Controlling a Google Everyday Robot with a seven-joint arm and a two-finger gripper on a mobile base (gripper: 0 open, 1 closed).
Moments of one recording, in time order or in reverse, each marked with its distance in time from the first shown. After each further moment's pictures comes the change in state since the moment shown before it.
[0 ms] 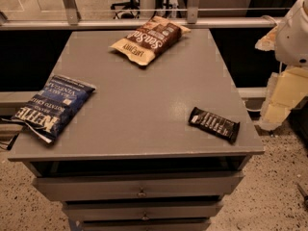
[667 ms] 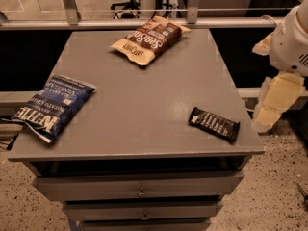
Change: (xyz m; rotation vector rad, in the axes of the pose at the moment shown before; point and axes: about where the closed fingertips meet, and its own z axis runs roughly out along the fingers) arm -0.002 -0.001 0.013 0.010 -0.018 0.030
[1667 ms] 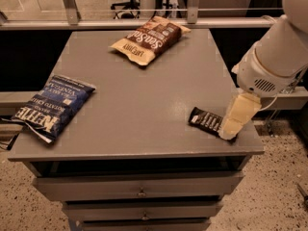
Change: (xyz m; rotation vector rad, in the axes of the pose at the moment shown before) arm -0.013 -0.007 0.079 -0.018 -0.038 0.098
